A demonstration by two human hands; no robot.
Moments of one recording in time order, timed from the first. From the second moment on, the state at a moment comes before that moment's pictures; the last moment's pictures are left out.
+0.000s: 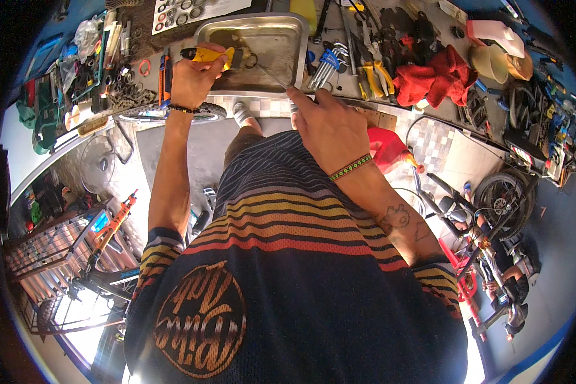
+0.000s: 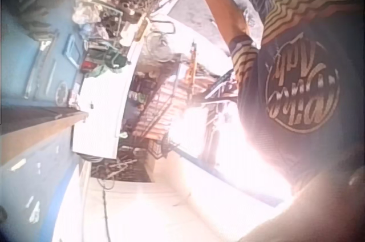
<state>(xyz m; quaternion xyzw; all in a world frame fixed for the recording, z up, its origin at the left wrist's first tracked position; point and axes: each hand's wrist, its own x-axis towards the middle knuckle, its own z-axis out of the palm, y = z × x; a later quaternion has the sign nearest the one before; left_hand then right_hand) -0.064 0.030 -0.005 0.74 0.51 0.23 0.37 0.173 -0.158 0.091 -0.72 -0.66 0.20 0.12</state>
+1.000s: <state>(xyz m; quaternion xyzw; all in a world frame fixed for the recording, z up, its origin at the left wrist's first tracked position) -0.041 0.034 0.015 0.83 0.44 0.15 0.30 0.128 -0.118 0.124 -0.66 -0.73 0.14 0.01</state>
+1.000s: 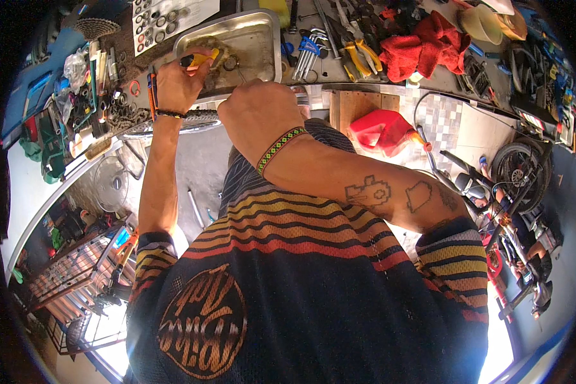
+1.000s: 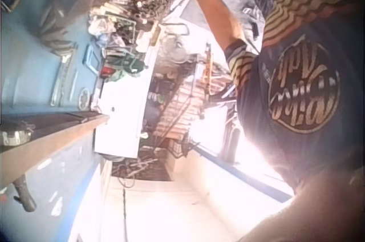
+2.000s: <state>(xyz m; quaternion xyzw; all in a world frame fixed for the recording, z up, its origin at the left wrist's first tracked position) -0.048 0.032 0.009 0.79 0.44 0.21 0.36 0.129 -0.115 0.126 -0.69 -0.70 0.21 0.03</state>
